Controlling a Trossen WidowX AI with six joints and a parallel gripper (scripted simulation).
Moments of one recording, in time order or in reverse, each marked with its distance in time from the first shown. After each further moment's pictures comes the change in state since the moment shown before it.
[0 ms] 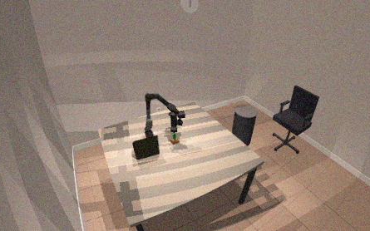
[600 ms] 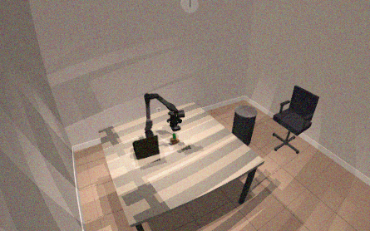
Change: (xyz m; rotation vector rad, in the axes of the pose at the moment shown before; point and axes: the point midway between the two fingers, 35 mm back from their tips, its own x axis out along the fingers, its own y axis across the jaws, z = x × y) arm -0.005 0.002 -0.004 -0.454 -0.004 0.000
